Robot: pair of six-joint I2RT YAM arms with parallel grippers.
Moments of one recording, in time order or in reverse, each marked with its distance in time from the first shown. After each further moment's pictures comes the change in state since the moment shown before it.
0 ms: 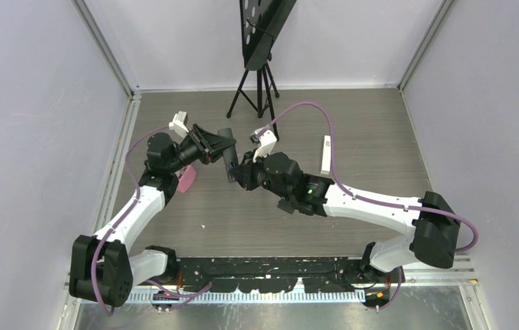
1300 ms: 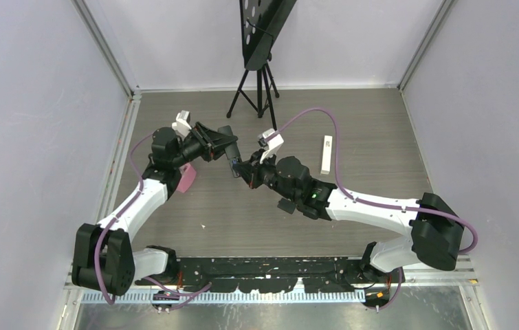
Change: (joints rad) left arm -0.010 0.076 0.050 -0.045 -0.030 -0.050; right arm -0.034 -0.012 -0.152 0.252 -0.031 -0.122
